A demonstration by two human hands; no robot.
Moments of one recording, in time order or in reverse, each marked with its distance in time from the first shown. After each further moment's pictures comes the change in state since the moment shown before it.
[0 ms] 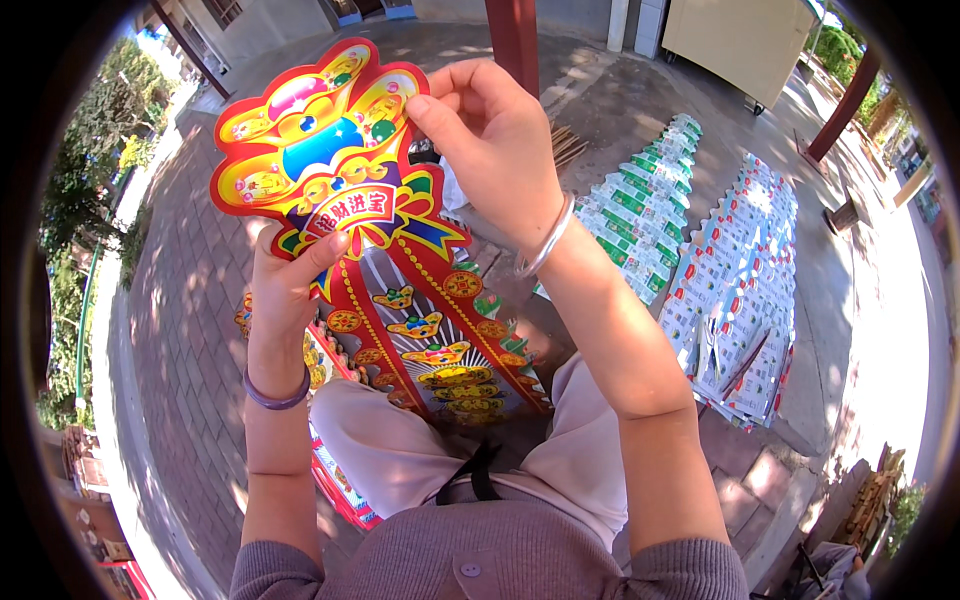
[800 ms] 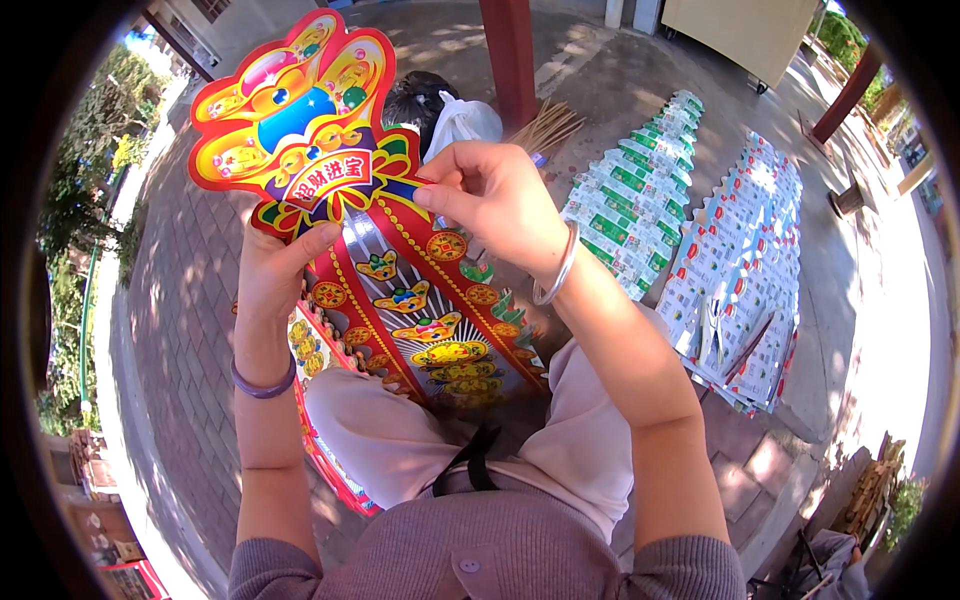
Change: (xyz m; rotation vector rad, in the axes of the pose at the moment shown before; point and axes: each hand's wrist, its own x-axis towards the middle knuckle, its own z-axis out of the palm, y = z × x) left_hand 0.011 -0.016 -0.008 0.083 -0.047 -0.005; right_hand -0.045 0.030 -0.027 0.066 -0.229 0.391
